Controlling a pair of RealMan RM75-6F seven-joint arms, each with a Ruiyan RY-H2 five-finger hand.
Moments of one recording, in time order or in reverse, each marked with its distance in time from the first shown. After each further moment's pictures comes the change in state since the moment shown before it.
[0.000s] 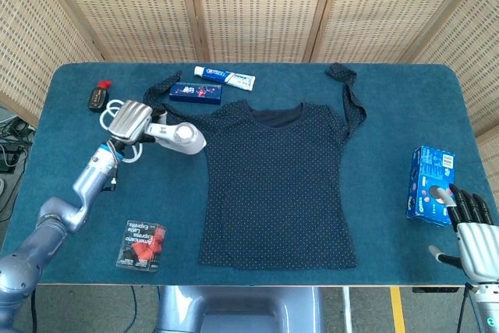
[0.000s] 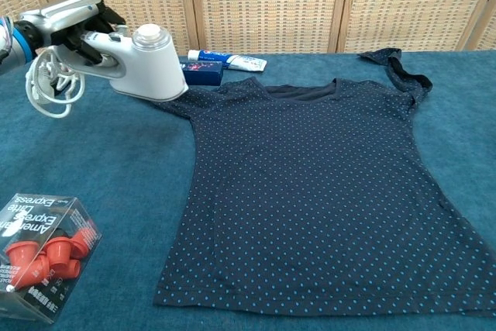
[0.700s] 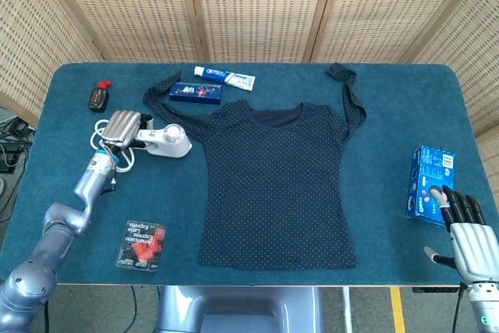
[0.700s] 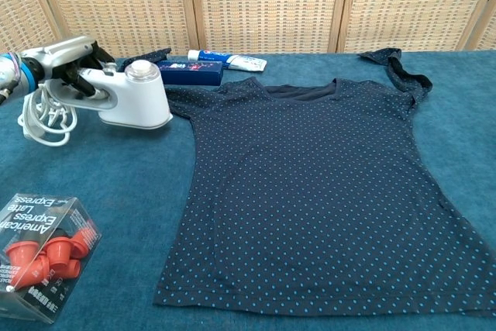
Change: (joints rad) left arm 0.015 -0.129 0.002 0.177 -0.021 -0.194 -0.045; right arm 0.009 -0.010 -0.003 -0.005 0.014 -0.025 -0.014
